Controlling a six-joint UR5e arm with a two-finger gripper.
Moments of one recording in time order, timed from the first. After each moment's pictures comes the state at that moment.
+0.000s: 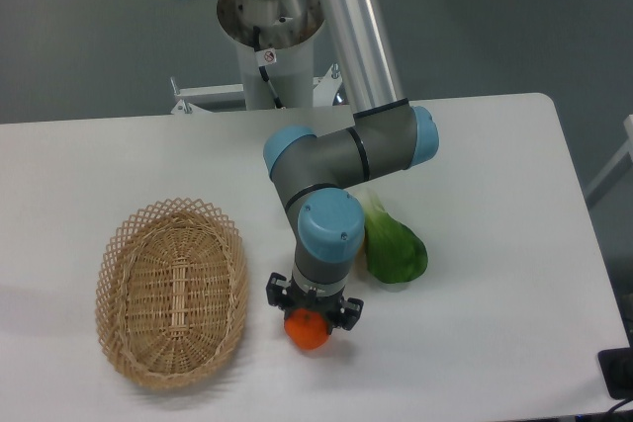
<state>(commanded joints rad) 2.32 -2.17 -1.56 -0.90 1.44 0.66</state>
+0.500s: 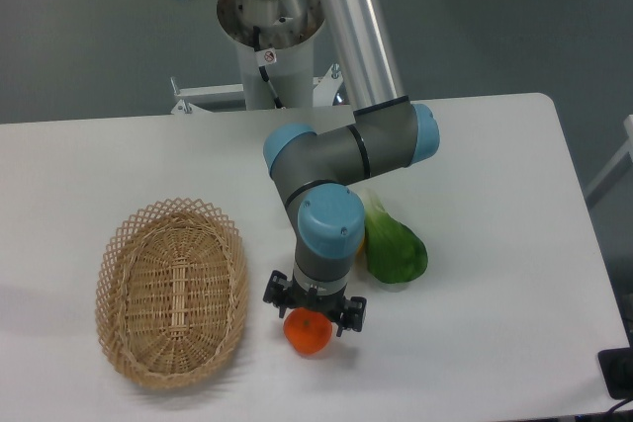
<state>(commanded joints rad) 2.33 -2.13 -1.54 -0.88 1.44 0.65</state>
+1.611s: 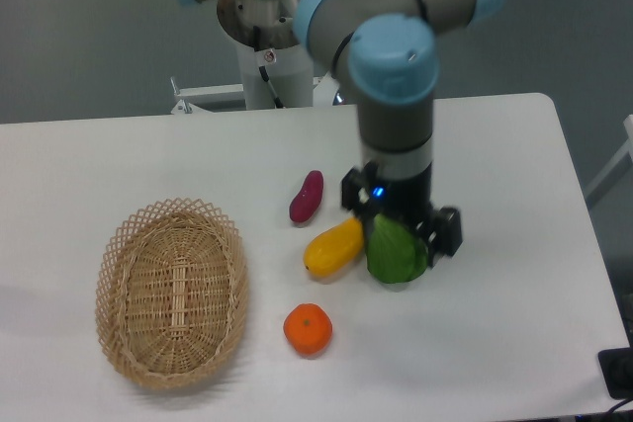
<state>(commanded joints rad) 2.52 -1.83 -1.44 -1.19 1.57 1.26</state>
